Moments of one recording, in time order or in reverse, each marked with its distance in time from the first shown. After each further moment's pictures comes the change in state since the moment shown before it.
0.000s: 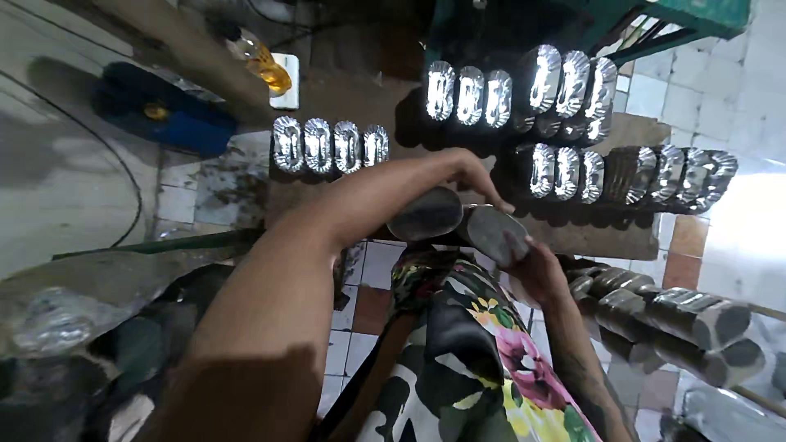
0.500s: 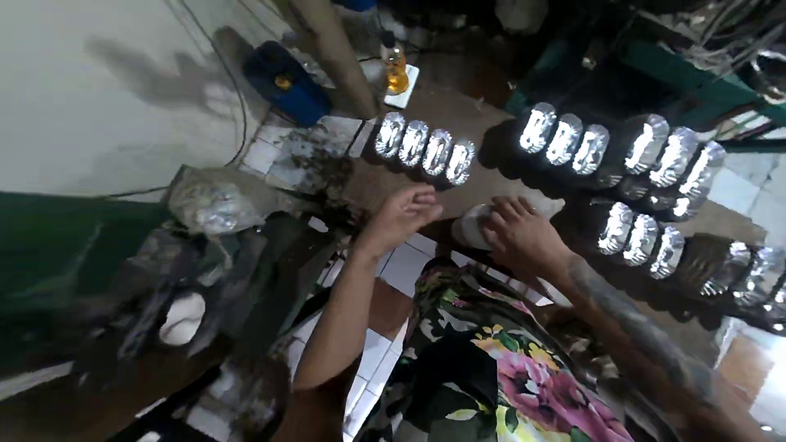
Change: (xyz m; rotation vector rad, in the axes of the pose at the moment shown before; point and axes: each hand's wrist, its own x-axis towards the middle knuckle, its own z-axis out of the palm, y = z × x) left_hand -0.195 -0.174 0.153 -0.950 1.051 0.129; right_hand 0.028 -0.064 0.188 -1.869 -0.778 -1.115
